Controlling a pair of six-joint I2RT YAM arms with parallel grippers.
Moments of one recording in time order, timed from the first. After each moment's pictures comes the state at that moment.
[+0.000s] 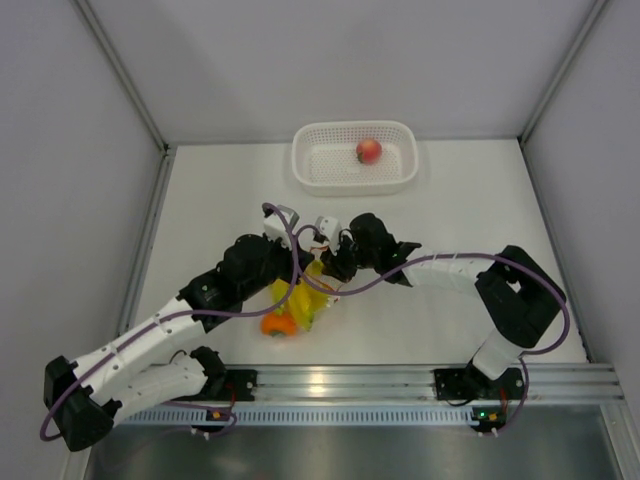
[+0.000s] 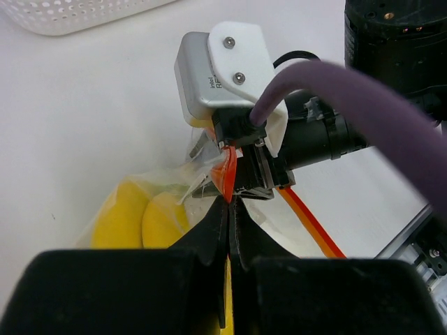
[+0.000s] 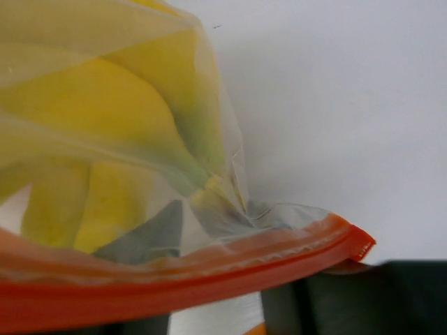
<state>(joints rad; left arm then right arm) -0.81 0.91 0.74 -0.18 -0.08 -0.33 0.80 1.64 0.90 0.14 -0.32 -0.24</state>
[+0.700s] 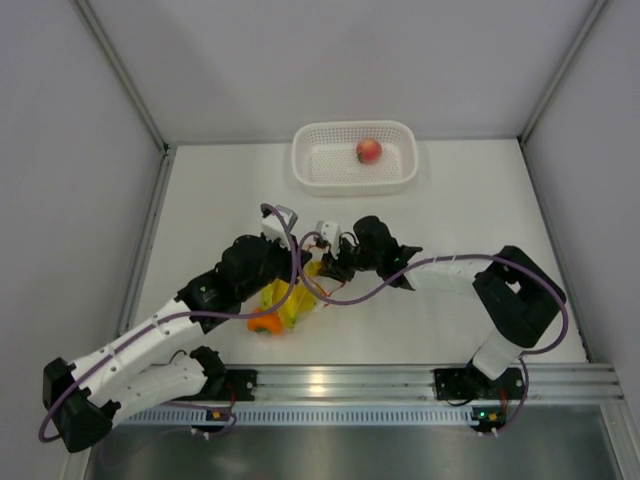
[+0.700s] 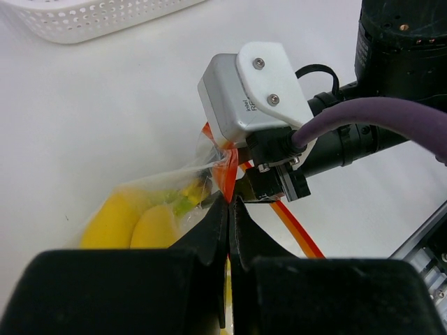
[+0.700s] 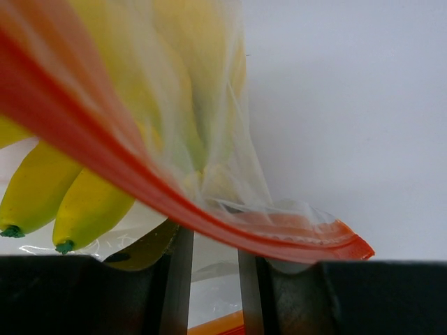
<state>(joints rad) -0.81 0.89 0.74 -0.18 -0.10 -0.31 0.80 1.65 0.85 0.27 -0.43 -0.29</state>
